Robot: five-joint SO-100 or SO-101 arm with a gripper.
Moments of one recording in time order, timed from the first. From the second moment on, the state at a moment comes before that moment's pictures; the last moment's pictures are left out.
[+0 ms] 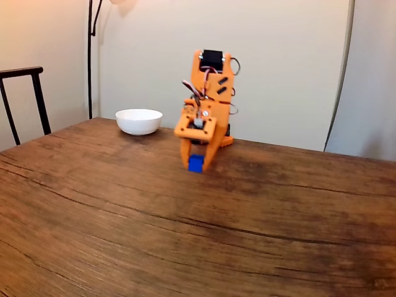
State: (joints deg) arm -0.5 36.9 8.5 97.4 92.2
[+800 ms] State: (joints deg) arm 22.9 58.6 23.5 97.4 113.4
